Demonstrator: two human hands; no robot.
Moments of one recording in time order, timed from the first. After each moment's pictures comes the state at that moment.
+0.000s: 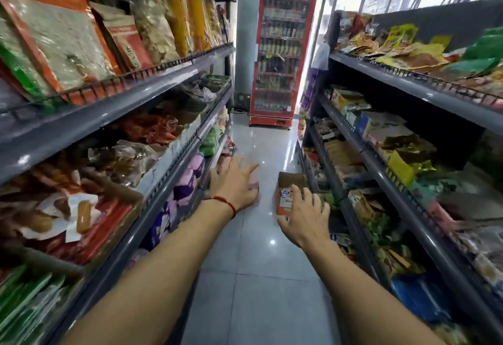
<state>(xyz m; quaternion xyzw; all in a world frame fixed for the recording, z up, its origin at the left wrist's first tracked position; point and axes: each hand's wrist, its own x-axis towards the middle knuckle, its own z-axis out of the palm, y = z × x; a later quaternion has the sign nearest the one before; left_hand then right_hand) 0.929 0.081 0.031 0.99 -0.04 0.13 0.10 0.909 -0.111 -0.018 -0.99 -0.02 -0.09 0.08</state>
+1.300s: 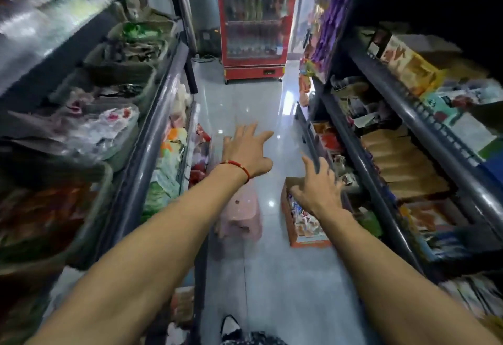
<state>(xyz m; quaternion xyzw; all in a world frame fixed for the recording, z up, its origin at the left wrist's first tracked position) 1.871 0.120 -0.060 0.98 -0.13 -0.03 0.12 1.804 -0.063 -0.119 -0.98 0.12 0.05 0.16</state>
